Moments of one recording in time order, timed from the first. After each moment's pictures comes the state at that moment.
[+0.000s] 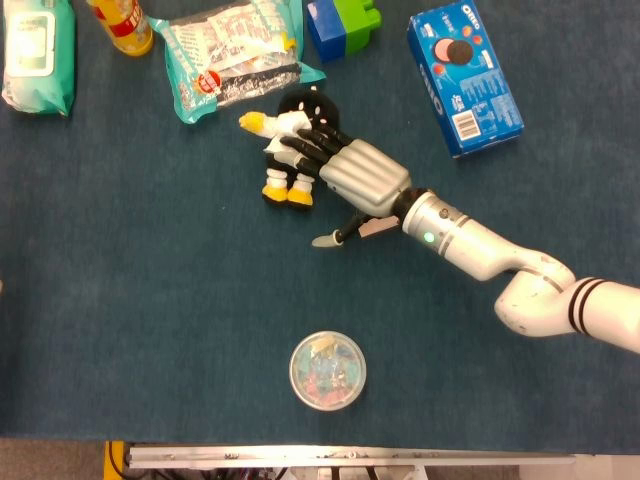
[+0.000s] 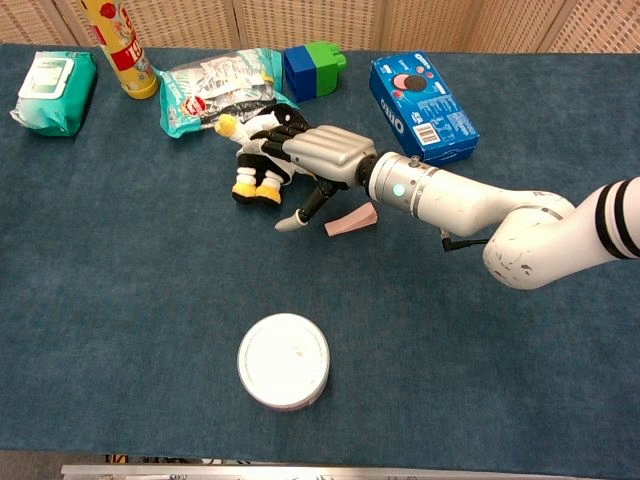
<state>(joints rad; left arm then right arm) -0.03 -1.12 -0.02 -1.59 1.52 1.54 -0.01 1.02 -1.88 0.12 -0.93 -1.54 0.76 0.25</state>
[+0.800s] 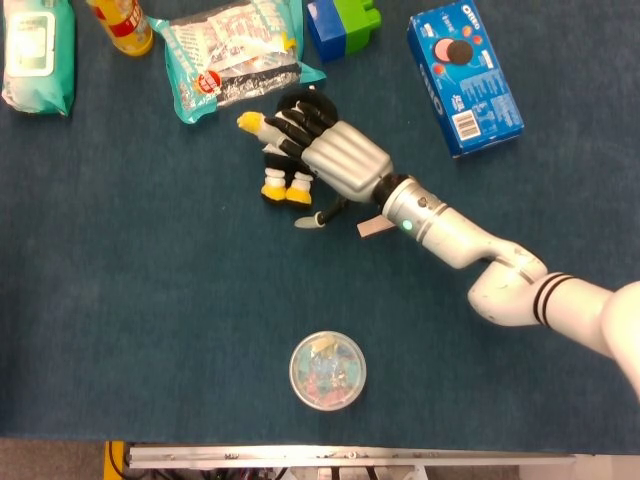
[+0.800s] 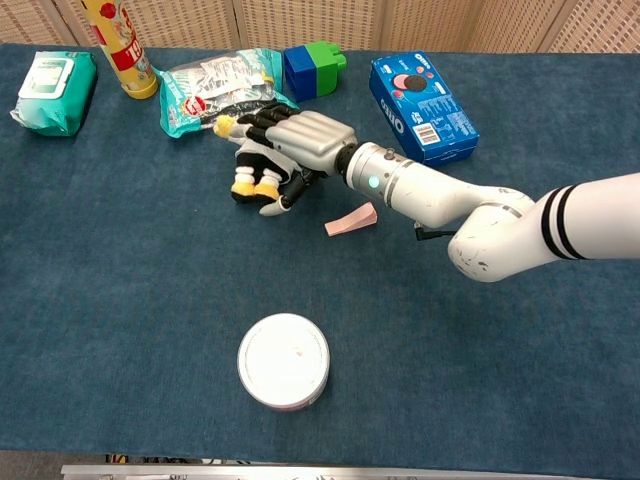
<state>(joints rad) -0.01 -1.12 -0.02 -1.59 1.52 1.55 -0.03 1.09 -2.03 0.12 -0.67 -1.55 0.78 0.28</state>
